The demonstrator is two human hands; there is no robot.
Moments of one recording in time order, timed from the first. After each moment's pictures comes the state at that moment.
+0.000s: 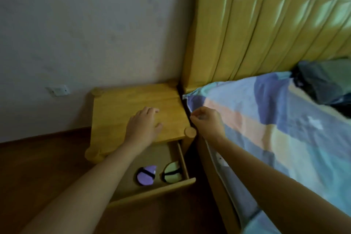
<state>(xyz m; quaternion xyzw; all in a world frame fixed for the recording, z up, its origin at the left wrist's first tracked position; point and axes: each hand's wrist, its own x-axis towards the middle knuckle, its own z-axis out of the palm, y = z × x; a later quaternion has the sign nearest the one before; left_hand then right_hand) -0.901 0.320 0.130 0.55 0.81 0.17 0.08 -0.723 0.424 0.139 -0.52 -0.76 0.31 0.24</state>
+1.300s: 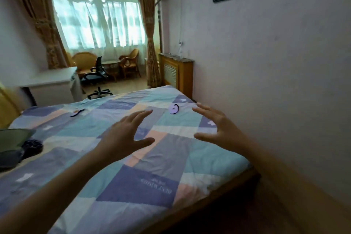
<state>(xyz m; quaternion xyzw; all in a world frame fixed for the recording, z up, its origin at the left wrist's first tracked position) -0.369 -0.042 0.535 0.98 -0.04 0.19 0.10 -0.271 -0.319 0.538 -0.84 -0.40 -0.08 0.36</state>
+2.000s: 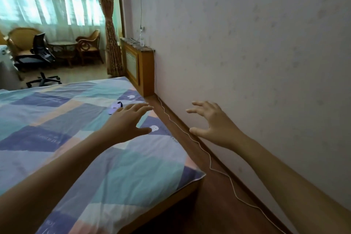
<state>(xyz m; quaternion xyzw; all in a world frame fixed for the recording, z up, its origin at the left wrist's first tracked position) 0.036 -0.364 0.502 0.98 -0.10 0.14 0.04 0.060 -0.644 0.535 -0.91 -0.34 -0.11 0.21</state>
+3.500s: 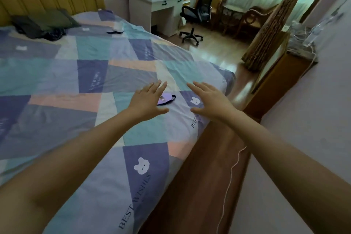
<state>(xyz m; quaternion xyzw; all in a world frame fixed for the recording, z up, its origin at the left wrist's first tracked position) 0.725 -0.270 0.378 0.86 0.49 0.08 0.05 0.942 -0.343 0.440 -0.65 -0.76 0.04 0.03</state>
